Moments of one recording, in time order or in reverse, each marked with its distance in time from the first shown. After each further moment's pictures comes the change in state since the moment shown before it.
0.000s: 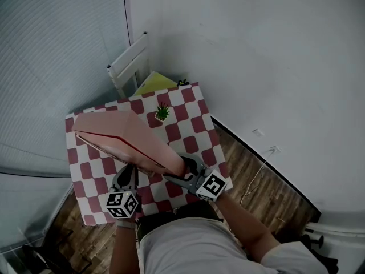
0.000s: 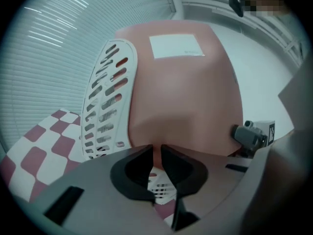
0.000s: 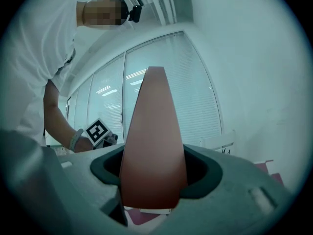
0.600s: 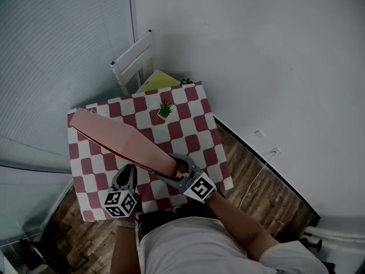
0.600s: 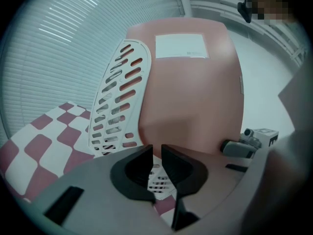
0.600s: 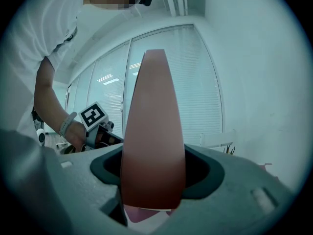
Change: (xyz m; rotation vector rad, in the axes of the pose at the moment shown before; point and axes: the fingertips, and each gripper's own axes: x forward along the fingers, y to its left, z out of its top) left arm -0.012 0.007 -0.010 -0.083 -0.019 0.019; right arm 0.021 0.015 -0.038 -0.097 0.170 -0.012
